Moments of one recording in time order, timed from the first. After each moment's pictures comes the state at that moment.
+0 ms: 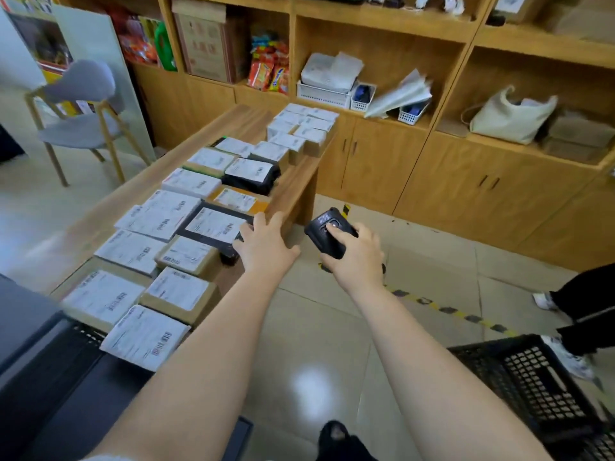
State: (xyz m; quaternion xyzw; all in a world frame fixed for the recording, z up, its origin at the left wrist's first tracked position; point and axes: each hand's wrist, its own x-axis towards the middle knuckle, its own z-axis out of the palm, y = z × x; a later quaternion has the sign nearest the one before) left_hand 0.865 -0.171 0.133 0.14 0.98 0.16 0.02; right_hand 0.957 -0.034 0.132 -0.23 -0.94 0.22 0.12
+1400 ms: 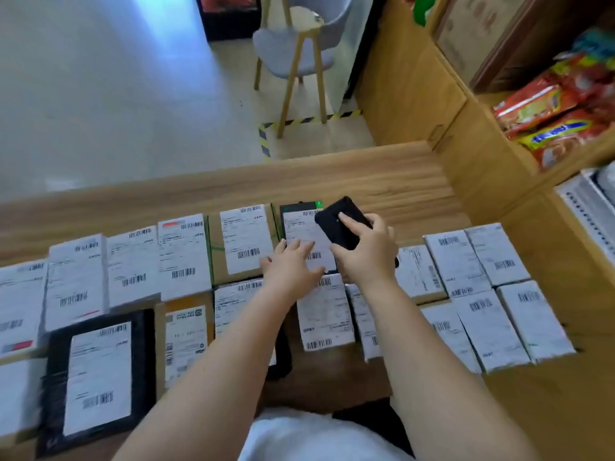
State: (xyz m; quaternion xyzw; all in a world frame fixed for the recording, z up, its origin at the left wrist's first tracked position) left_hand 0.247 -0.002 0.013 -0.27 0.91 0.24 0.20; right_hand 0.171 0.122 0.041 0.16 -0.94 0.29 -0.09
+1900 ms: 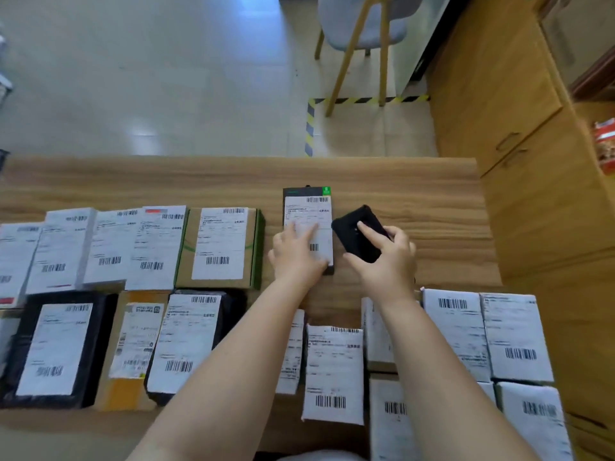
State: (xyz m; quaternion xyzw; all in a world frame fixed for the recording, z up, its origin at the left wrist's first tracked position) left_hand 0.128 0.027 -0.022 -0.47 0.83 0.27 0.13; right_hand 0.042 0.157 0.003 0.20 -0.89 0.36 -0.18
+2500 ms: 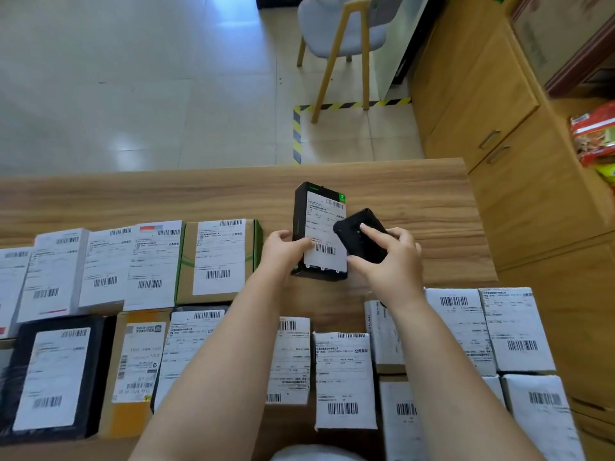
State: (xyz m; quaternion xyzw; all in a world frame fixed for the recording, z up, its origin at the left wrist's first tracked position) left_hand 0.130 -0.014 -0.012 -0.58 0.53 0.62 0.01; right_hand 0.044 0.156 0.027 0.18 -0.90 0.36 -0.19
